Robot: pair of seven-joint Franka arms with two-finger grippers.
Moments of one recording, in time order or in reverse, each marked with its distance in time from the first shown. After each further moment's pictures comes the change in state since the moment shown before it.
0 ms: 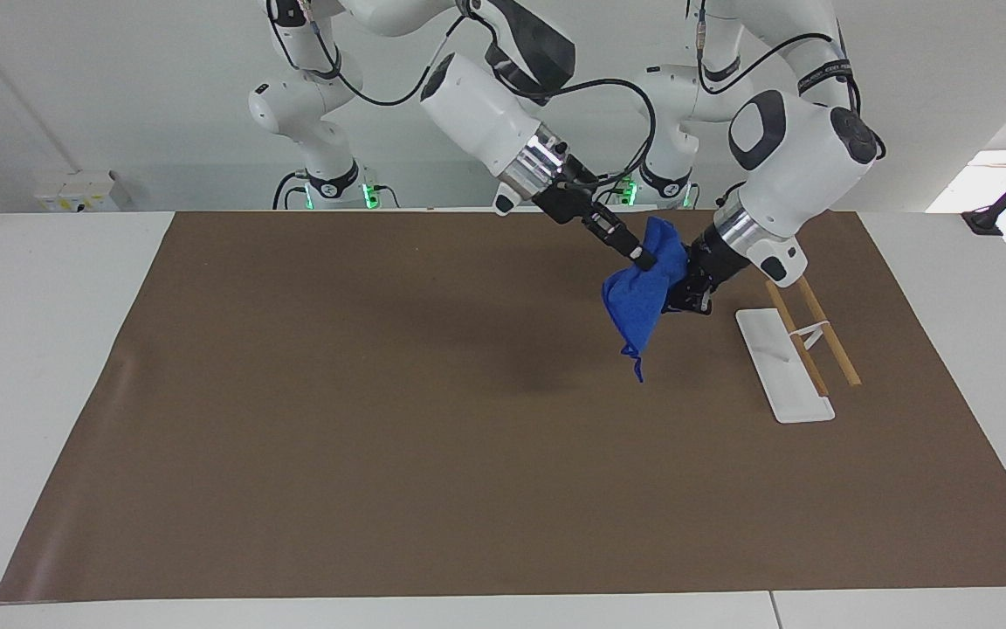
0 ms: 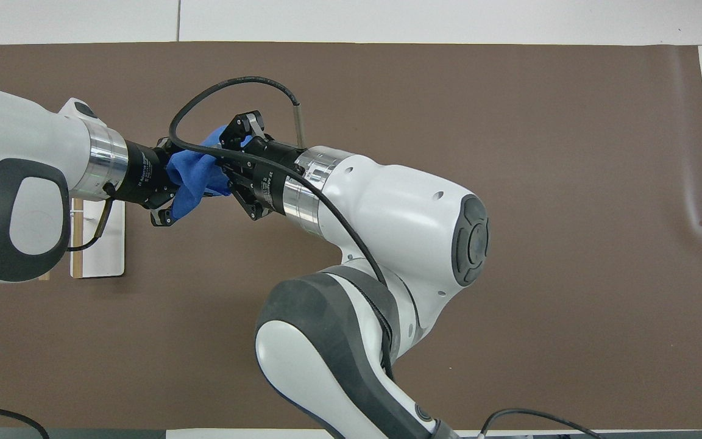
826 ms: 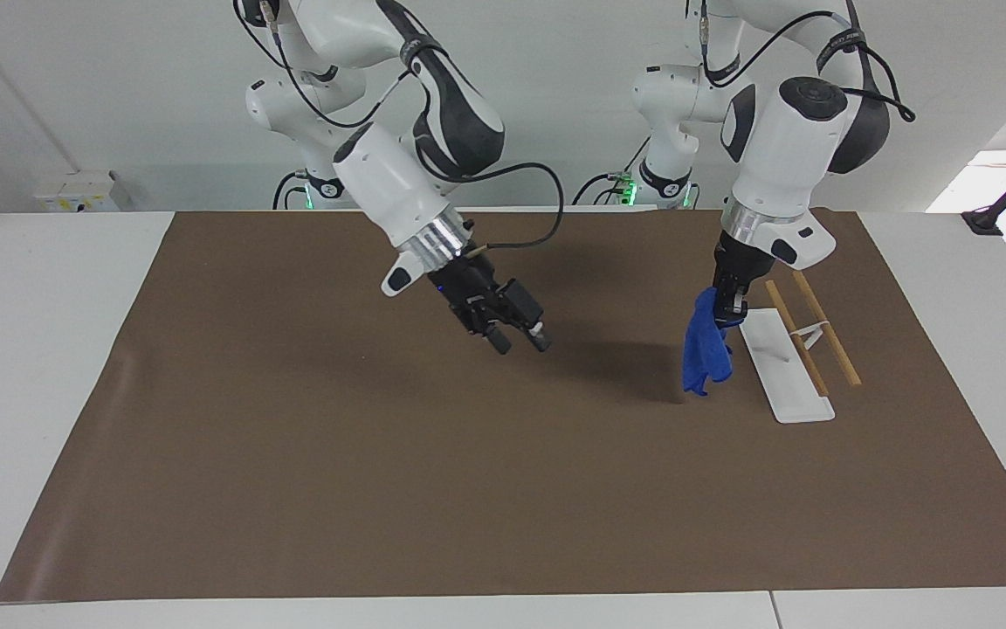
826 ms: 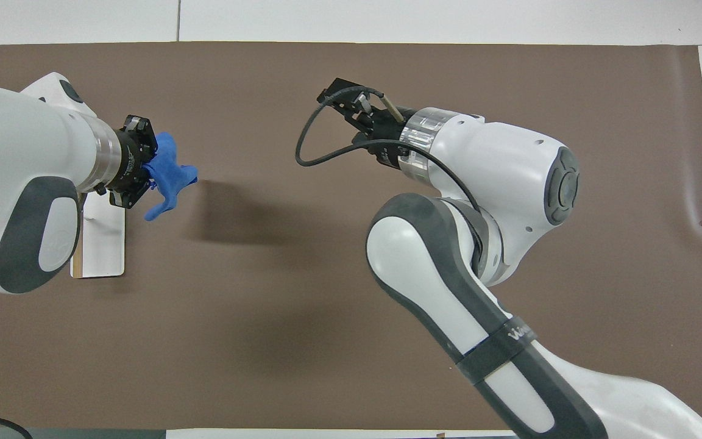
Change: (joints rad) left arm -0.016 -0.015 -0.009 0.002 0.485 0.107 0.021; right arm -0.229 -0.036 -0.024 -0.234 -0.069 0.002 -0.924
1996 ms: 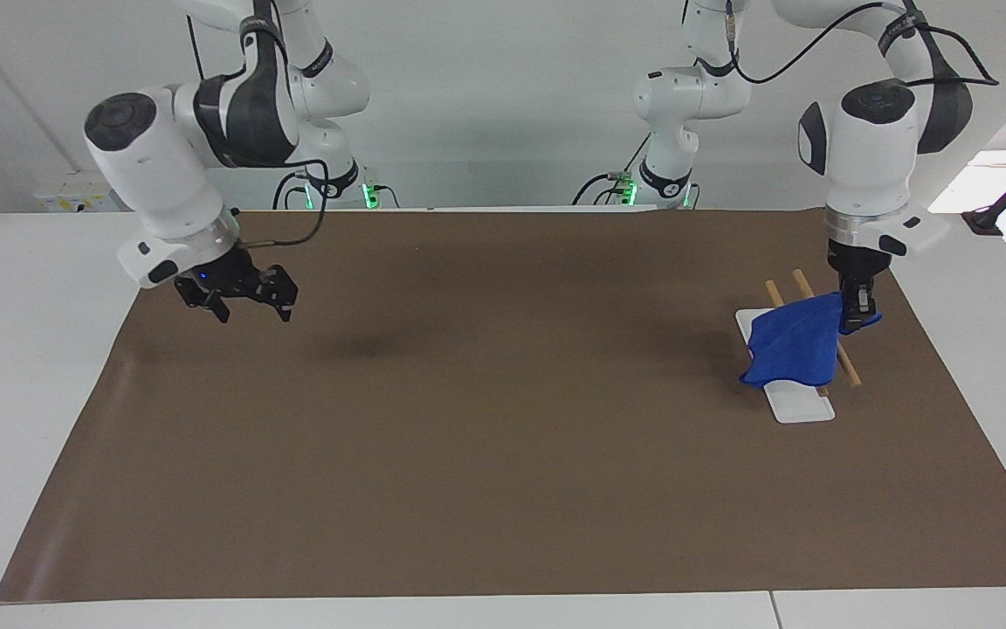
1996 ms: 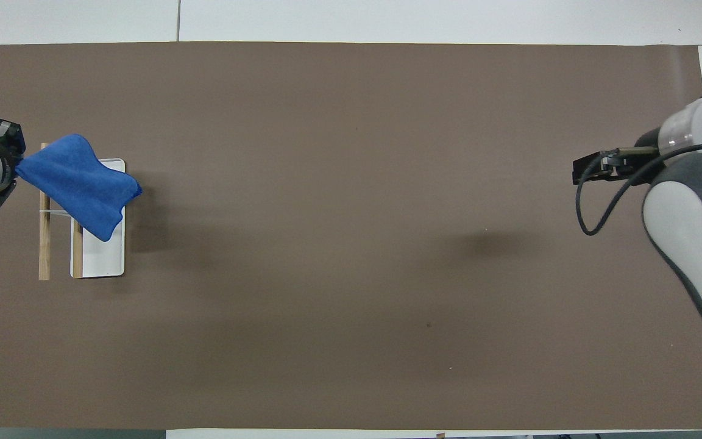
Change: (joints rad) left arm 0.285 -0.082 0.018 -0.181 0.312 0.224 0.085; right arm -0.490 -0.252 -0.003 0.008 -0.791 -0.902 -0.397
